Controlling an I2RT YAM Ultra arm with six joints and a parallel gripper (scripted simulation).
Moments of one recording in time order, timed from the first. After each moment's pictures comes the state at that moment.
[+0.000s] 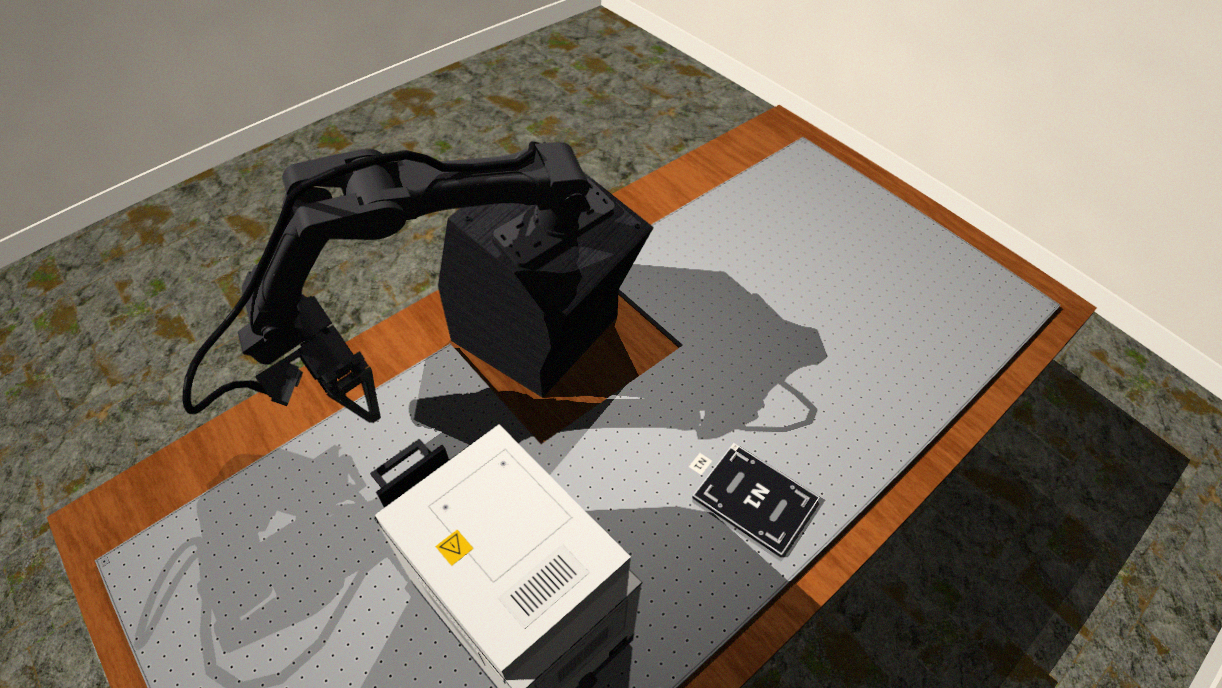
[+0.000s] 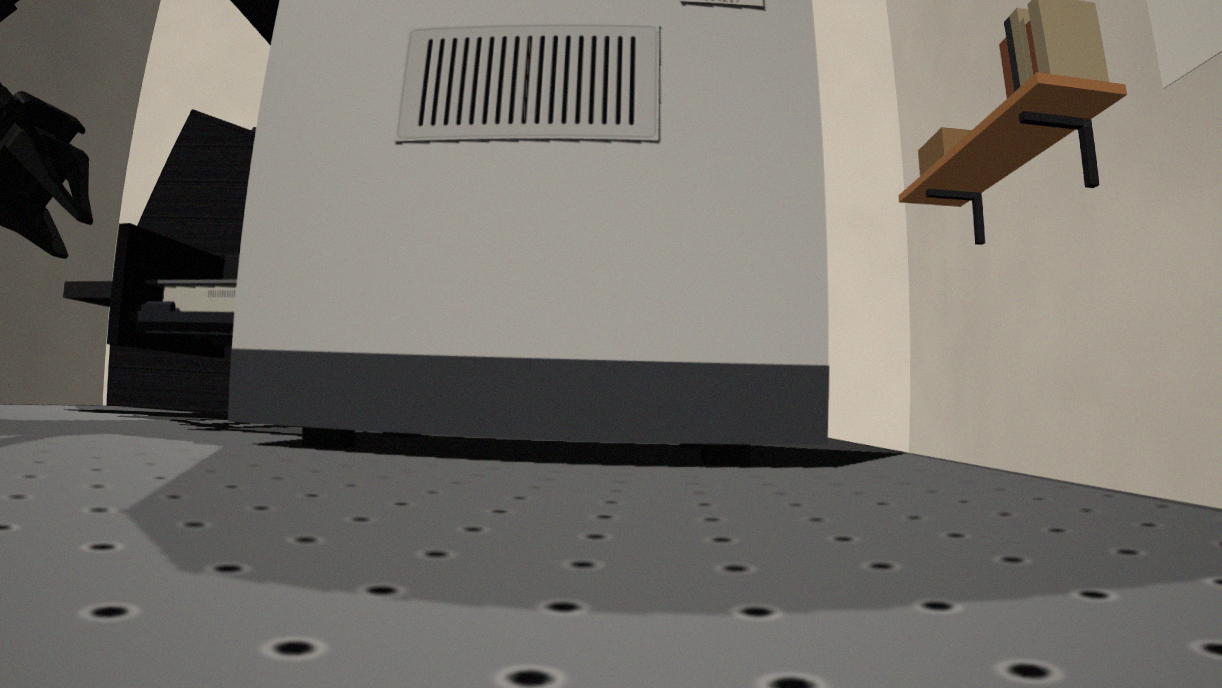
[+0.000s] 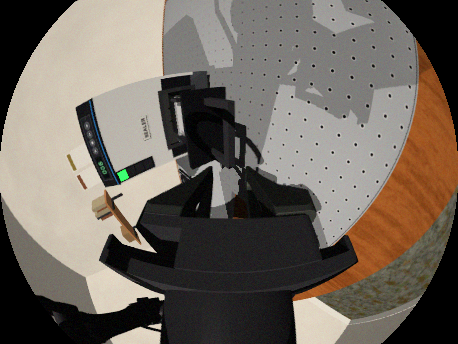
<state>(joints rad) -1.91 3.02 1.83 -1.08 -1.05 -0.68</state>
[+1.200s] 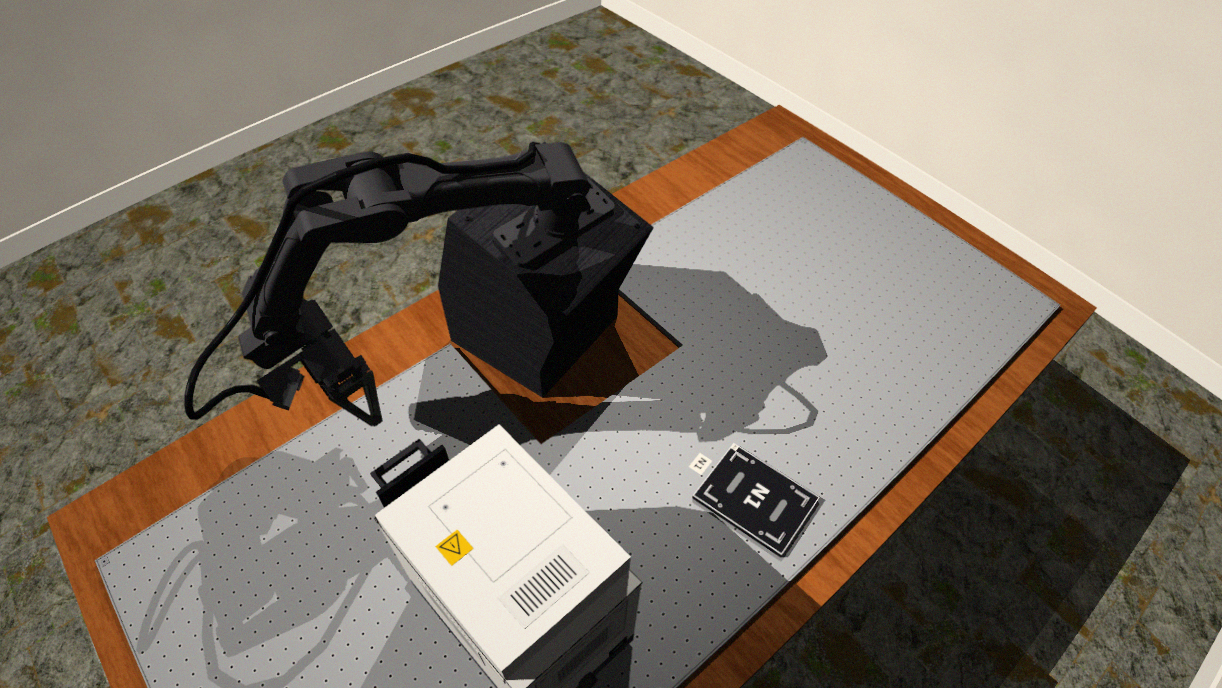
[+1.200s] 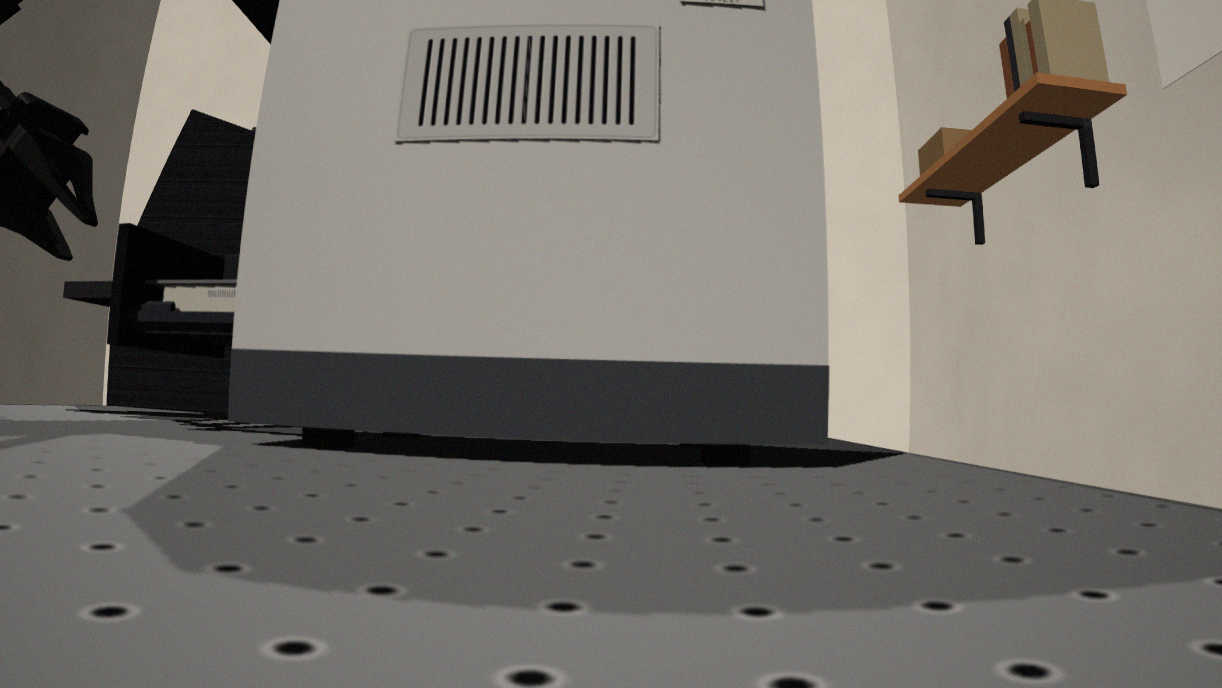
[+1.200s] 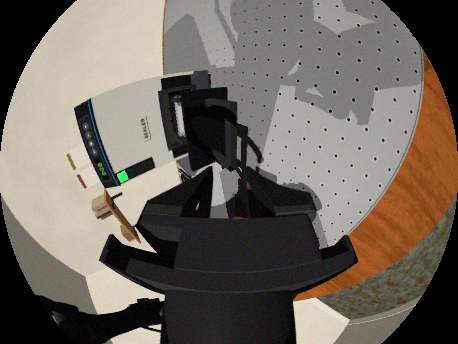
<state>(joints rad) -1.89 3.02 1.83 -1.07 -1.06 -0.67</state>
